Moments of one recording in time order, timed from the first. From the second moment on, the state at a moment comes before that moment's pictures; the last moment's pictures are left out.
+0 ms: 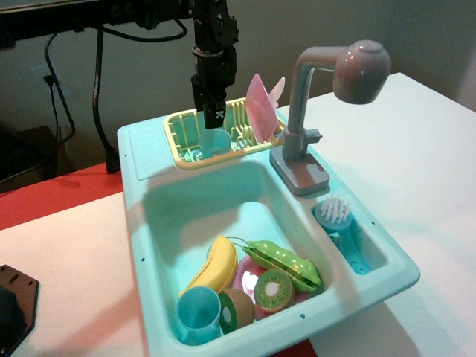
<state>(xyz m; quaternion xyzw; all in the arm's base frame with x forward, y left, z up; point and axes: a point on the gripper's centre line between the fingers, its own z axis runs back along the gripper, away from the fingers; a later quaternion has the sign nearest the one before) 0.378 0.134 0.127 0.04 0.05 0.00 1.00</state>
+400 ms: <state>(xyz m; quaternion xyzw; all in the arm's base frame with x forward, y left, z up) 0.377 0.133 0.102 0.02 0.08 0.00 1.00</state>
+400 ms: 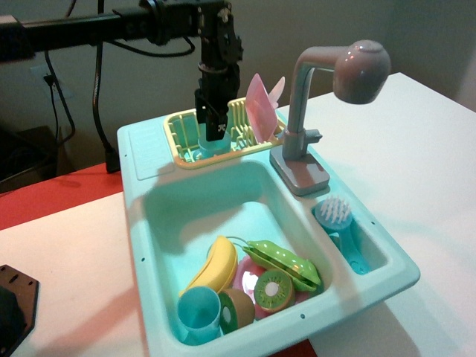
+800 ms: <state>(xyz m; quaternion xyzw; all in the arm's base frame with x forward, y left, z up) 0.378 0.133 0.086 0.02 0.09 0.00 1.00</state>
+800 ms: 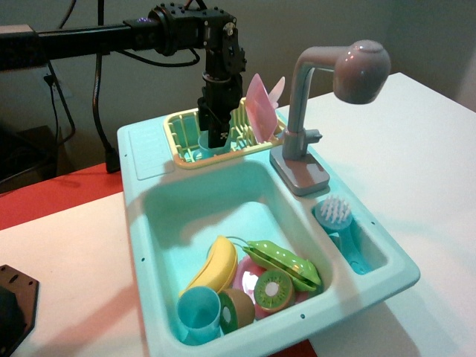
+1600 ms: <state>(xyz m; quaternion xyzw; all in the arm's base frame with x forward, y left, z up) 0.370 0.125 0.074 0.02 0.10 0.00 0.99</state>
